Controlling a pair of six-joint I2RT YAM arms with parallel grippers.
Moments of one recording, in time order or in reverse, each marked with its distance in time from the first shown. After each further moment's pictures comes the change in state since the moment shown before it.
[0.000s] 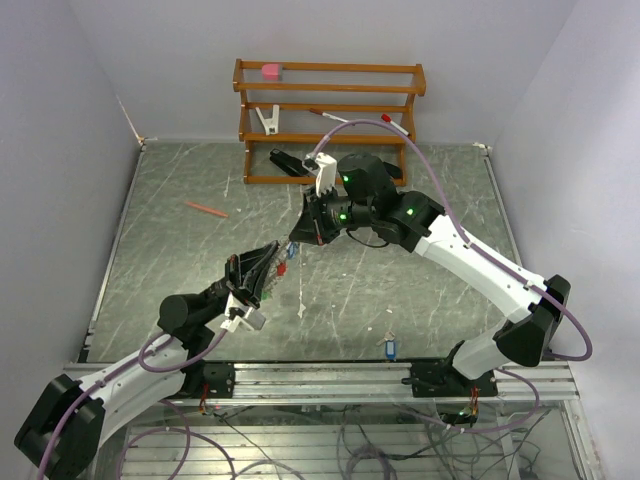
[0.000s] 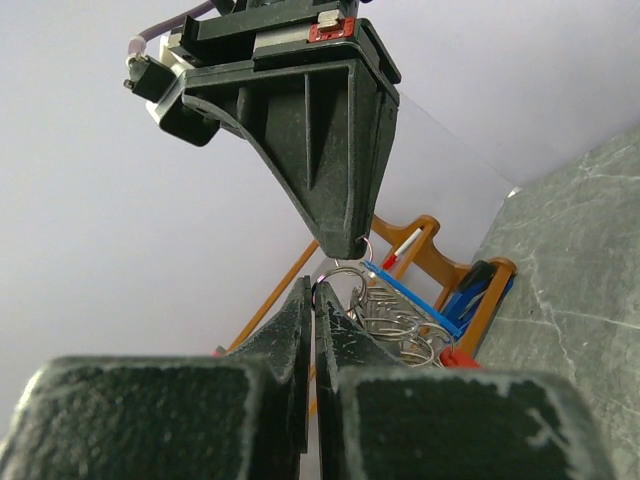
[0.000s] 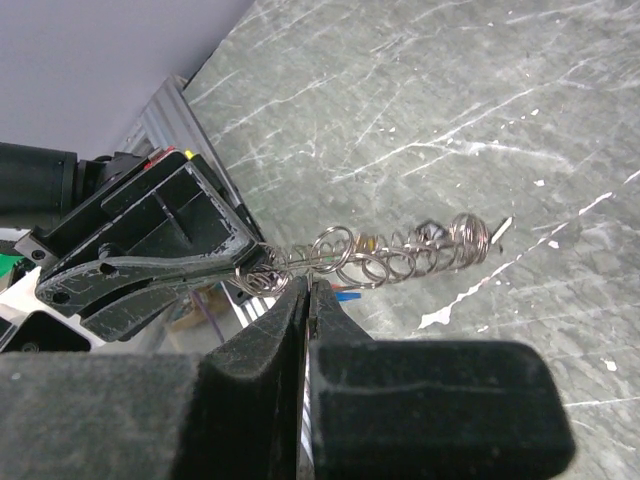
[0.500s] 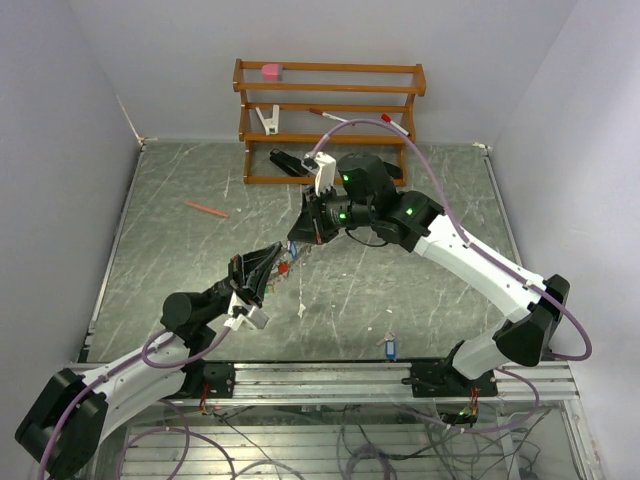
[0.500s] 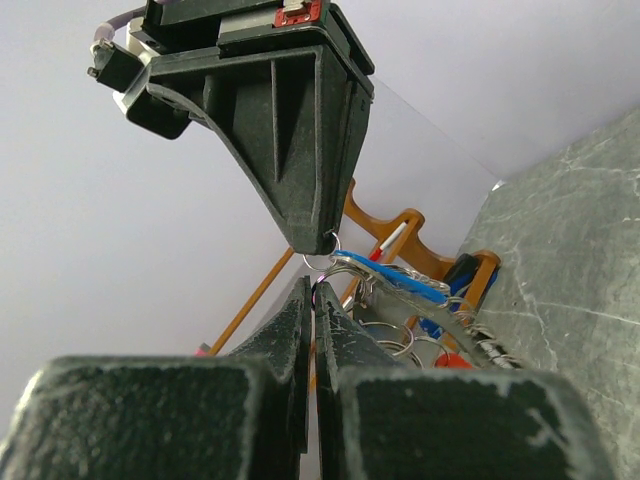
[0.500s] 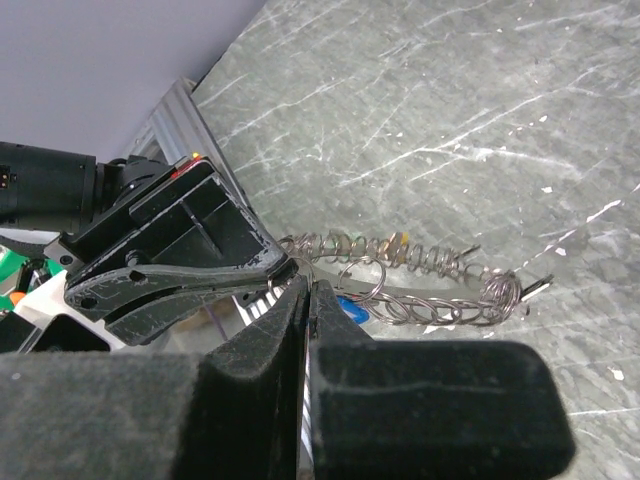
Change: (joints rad) left arm -0.008 0.036 0.000 0.001 0.003 0.003; right arm -0.001 0.002 0.000 0.016 -0.013 0.005
